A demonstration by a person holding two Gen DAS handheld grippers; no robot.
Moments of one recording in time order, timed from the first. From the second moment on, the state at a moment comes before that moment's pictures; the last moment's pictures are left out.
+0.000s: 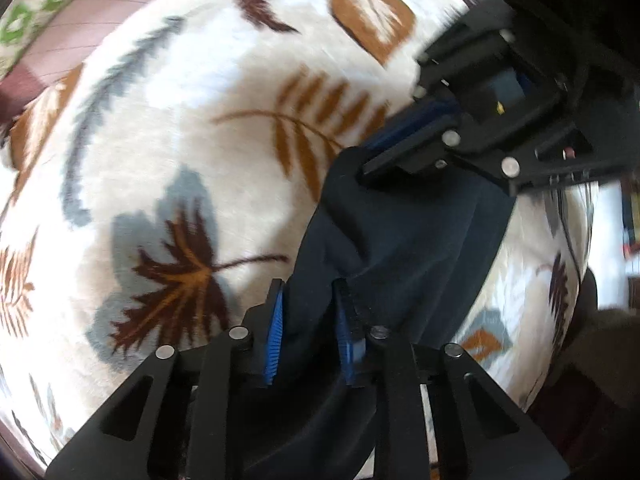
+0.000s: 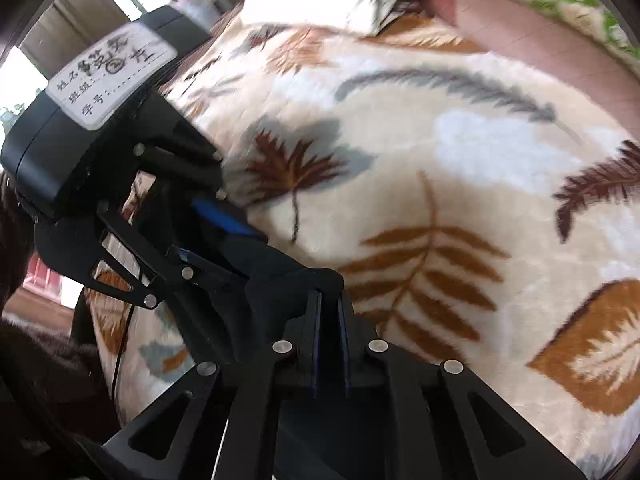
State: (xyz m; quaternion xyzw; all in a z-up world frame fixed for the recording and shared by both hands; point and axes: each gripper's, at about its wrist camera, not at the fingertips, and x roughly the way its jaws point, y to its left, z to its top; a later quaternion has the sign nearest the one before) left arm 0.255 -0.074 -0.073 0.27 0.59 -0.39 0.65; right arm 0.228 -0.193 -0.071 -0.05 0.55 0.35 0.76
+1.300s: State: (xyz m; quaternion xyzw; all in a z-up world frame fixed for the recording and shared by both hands) left arm 0.161 -0.119 -0.033 0.16 0.58 -0.18 0.78; right arm 0.041 -0.323 -0.034 0.18 0.50 0.13 0.84
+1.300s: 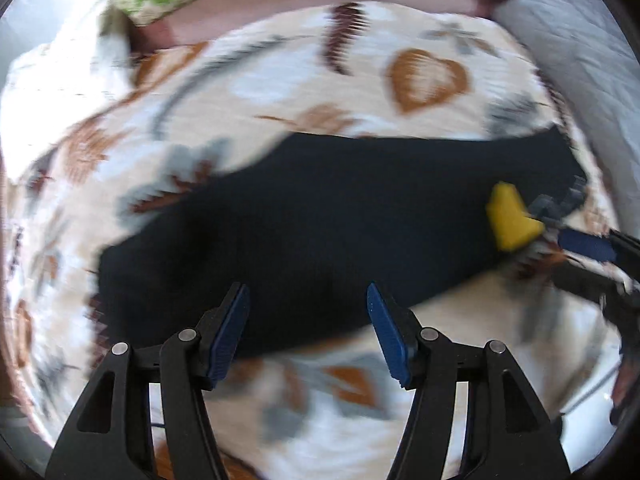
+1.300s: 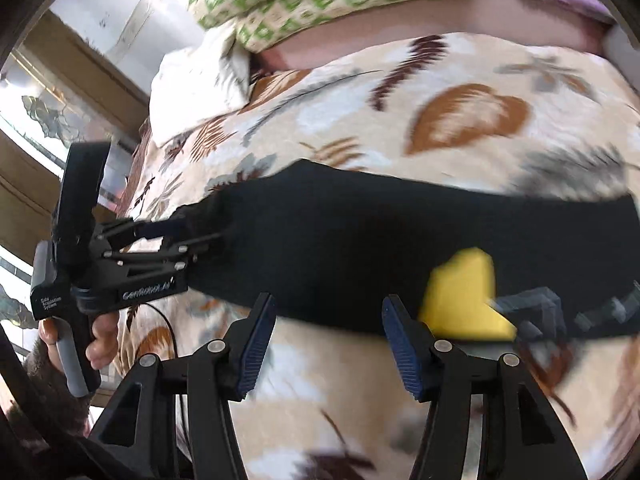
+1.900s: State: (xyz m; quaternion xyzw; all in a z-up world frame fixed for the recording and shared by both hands) left arm 0.093 -0.257 -0.092 -0.31 0.72 -0.18 0.59; right arm -0.003 -0.564 -0.056 0.34 0.46 0.03 0.82
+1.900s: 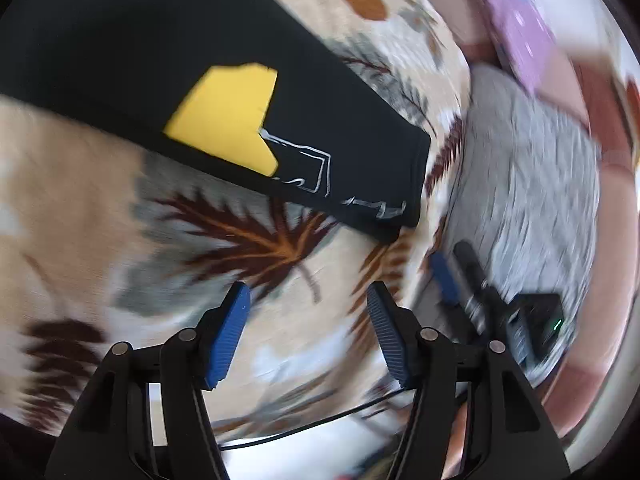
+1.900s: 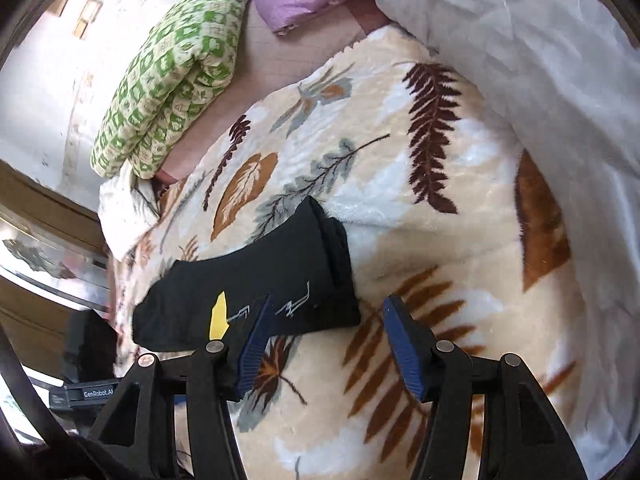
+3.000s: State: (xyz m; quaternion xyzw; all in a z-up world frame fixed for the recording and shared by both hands) left arm 0.115 -0.292 -0.120 -0.42 0.64 -0.06 0.64; right arm 0.102 -0.568 -0.131 0.42 0.48 0.18 0.75
